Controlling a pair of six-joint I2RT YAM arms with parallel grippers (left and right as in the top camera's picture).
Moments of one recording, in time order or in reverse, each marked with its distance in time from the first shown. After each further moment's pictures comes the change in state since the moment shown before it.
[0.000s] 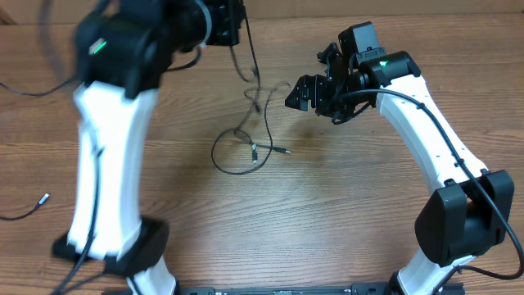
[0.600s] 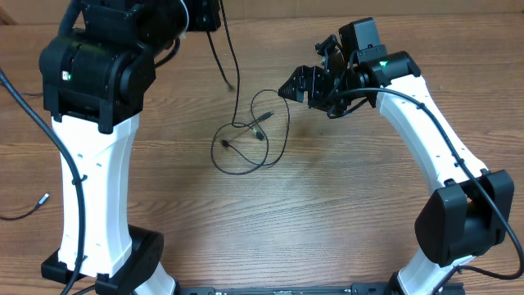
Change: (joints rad) left arm 0.000 -0.055 0.005 0.137 -0.260 0.000; right arm 0.000 0.000 0.000 0.095 -0.093 0.058
